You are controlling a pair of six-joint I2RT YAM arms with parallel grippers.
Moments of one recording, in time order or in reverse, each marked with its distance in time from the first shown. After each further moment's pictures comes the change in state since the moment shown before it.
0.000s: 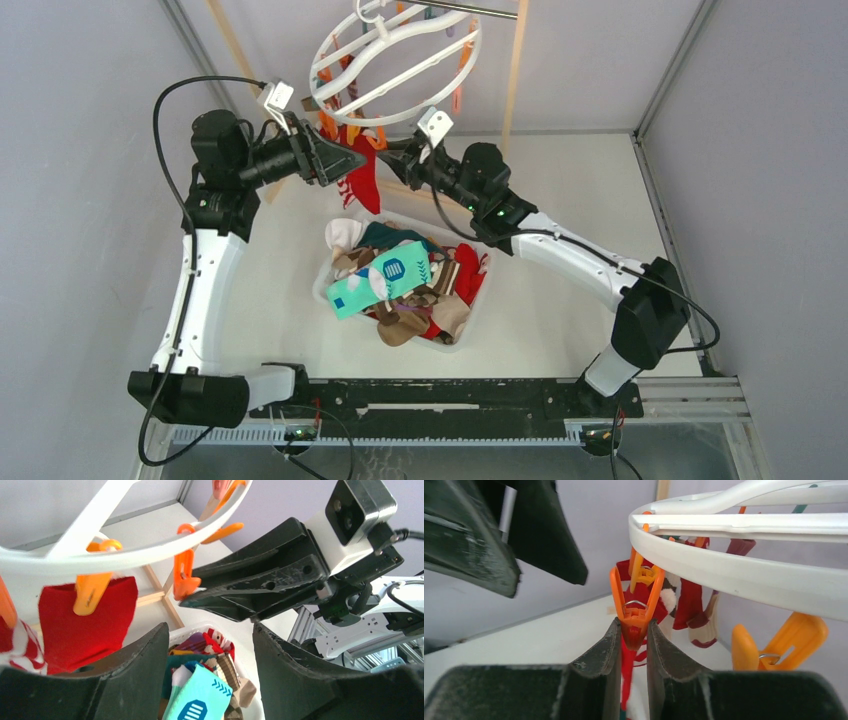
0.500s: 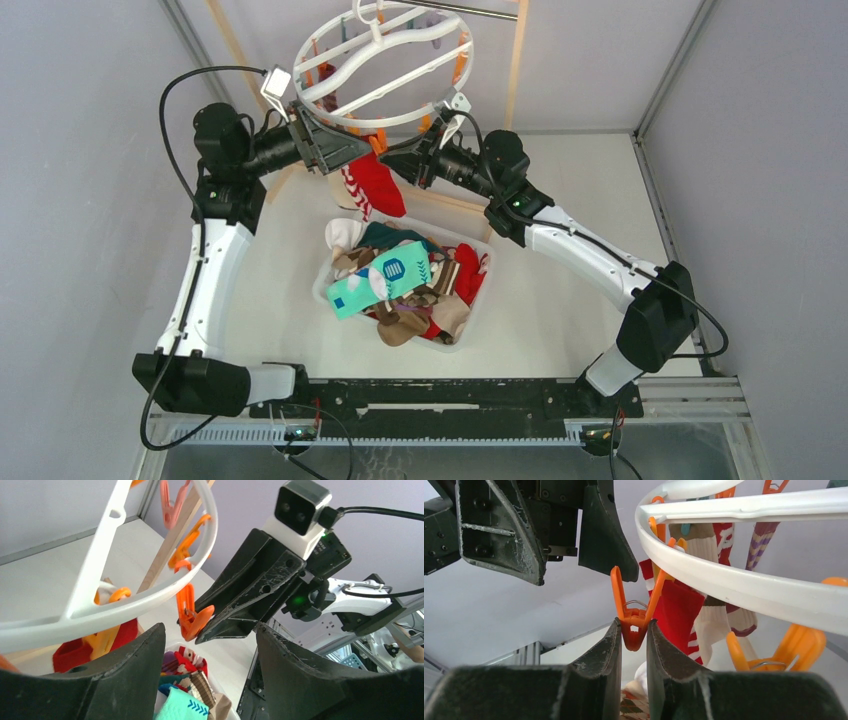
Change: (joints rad) left arm -0.014 0.056 -0.016 0.281 0.116 -0.248; right arm -0.068 -0.038 0.016 -0.025 -0.265 0.396
